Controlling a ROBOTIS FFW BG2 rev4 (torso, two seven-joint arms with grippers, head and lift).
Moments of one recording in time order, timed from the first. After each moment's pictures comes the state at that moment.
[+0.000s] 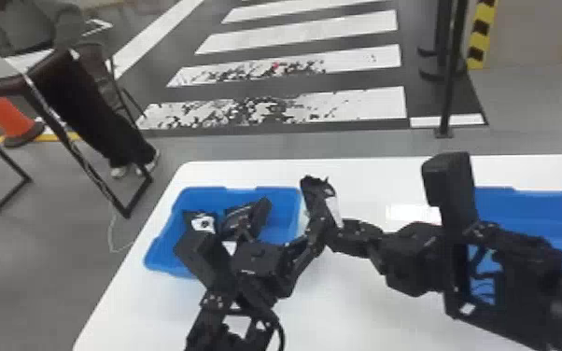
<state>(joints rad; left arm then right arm) 0.50 0.12 -0.08 -2.14 0.31 0.04 -0.03 -0.14 -0.34 0.56 -2.06 -0.67 0.81 0.13</state>
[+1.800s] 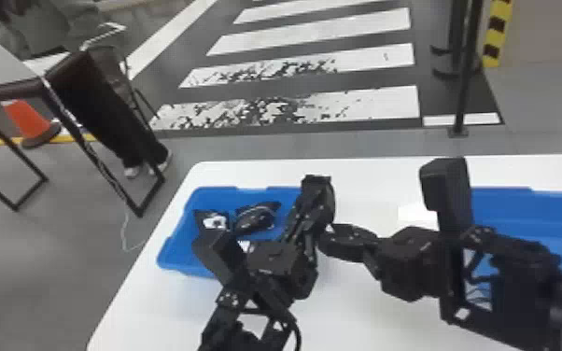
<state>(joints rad) 0.50 0.12 -0.08 -2.14 0.35 0.06 -0.06 -0.17 -0.35 0.63 -2.02 -0.74 0.74 0.12</state>
